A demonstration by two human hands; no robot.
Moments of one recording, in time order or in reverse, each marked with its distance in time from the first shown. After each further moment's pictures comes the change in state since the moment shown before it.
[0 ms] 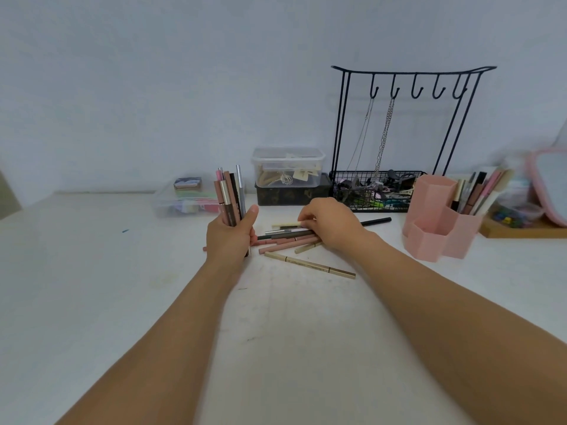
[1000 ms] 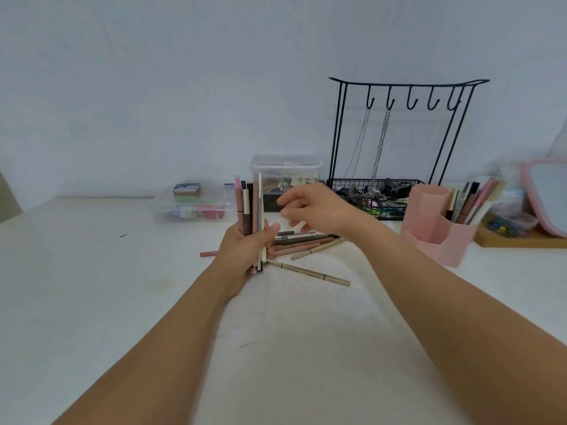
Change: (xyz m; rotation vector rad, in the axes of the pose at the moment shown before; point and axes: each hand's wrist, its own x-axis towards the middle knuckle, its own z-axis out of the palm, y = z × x) left_hand -0.006 -0.003 0.008 -0.117 -0.365 -0.024; right_hand -0.009 -0.038 -0.056 0.658 -0.162 0.042
